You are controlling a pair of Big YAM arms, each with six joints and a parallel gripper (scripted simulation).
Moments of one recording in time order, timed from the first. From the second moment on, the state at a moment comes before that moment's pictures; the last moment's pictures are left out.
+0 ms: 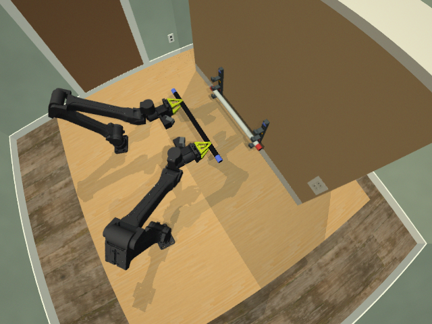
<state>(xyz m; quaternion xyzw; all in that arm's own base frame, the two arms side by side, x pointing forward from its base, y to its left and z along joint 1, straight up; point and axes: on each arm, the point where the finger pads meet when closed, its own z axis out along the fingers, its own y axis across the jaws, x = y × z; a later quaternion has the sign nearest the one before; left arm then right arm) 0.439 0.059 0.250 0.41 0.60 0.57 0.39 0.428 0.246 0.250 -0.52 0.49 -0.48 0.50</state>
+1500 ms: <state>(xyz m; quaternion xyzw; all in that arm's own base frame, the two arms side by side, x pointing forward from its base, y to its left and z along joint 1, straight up) 0.440 0.060 0.287 0.41 0.60 0.57 0.38 0.429 0.246 0.288 -0.52 0.50 -0.48 0.50</state>
